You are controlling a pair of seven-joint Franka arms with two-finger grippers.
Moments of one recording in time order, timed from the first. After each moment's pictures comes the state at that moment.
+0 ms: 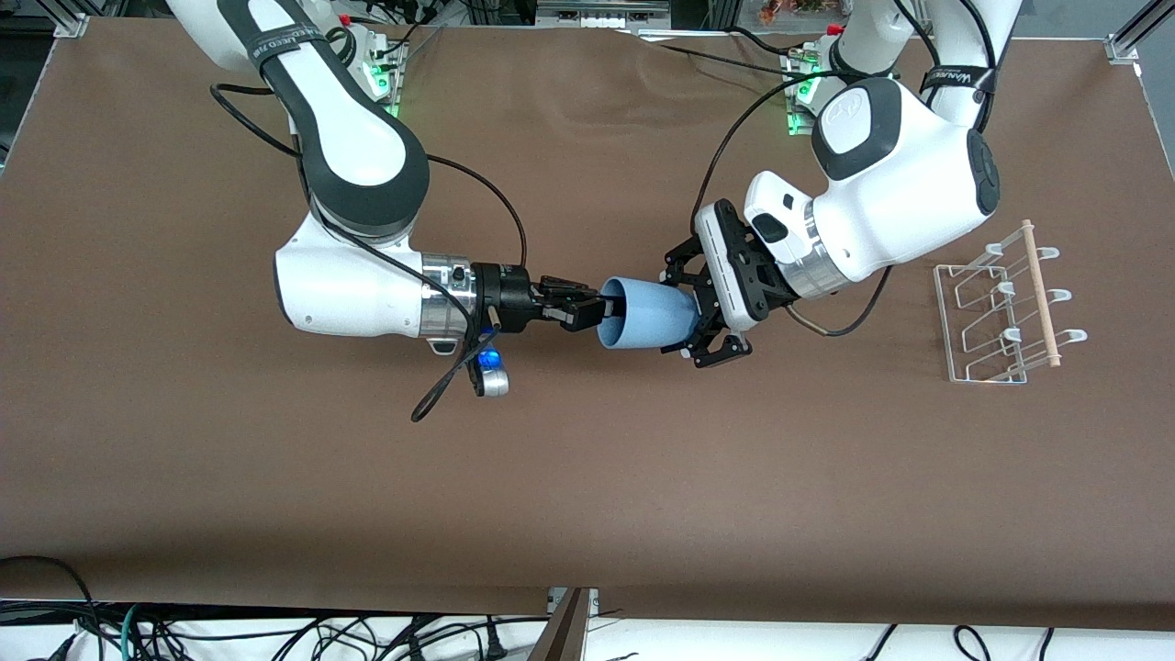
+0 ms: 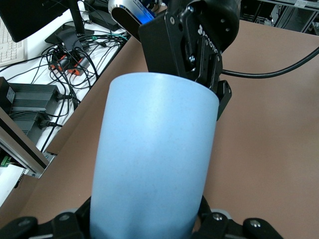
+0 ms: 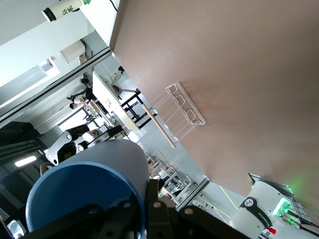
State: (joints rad) left arm -0.38 0.34 -0.06 -1.55 -0.76 2.24 1.21; right arm 0.31 0.65 0.30 -1.25 1.13 2.14 0.54
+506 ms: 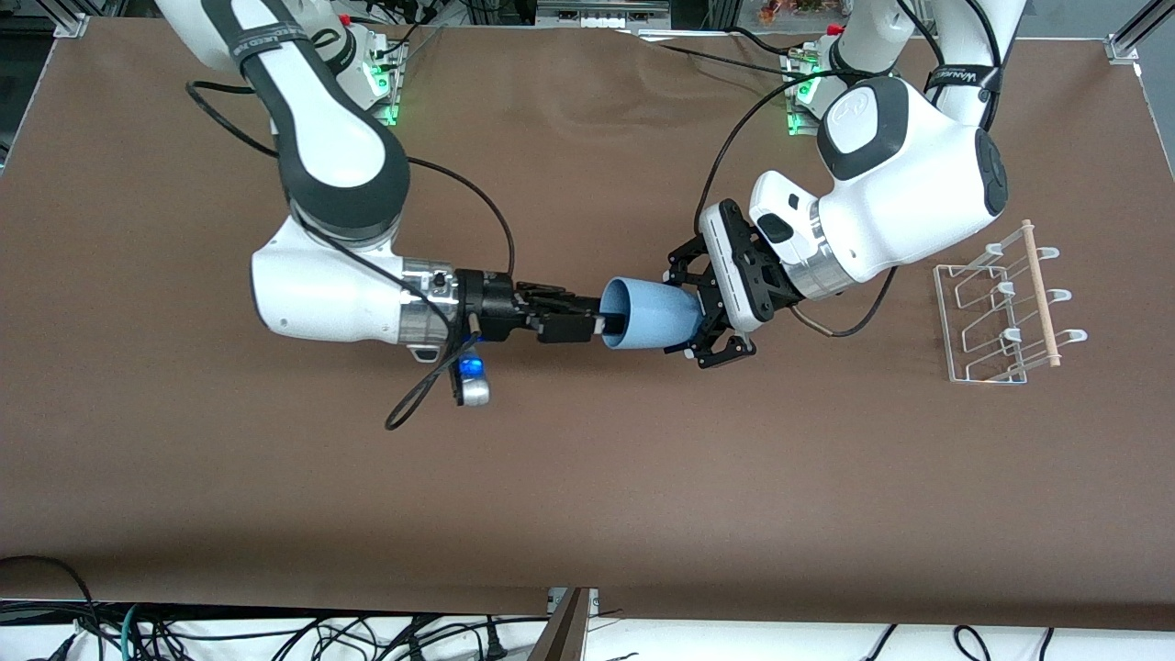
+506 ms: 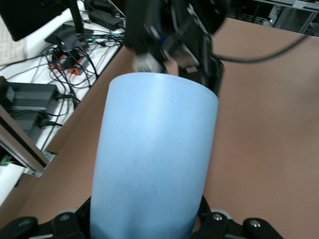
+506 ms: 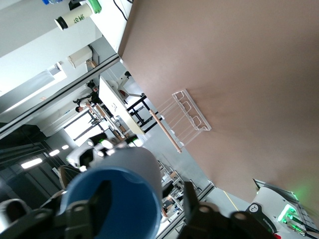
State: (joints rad) left arm -0.38 0.34 -0.05 -1.54 -0.76 2.19 1.21; right arm 0.27 0.65 0.29 -1.22 1.13 2.11 0.54
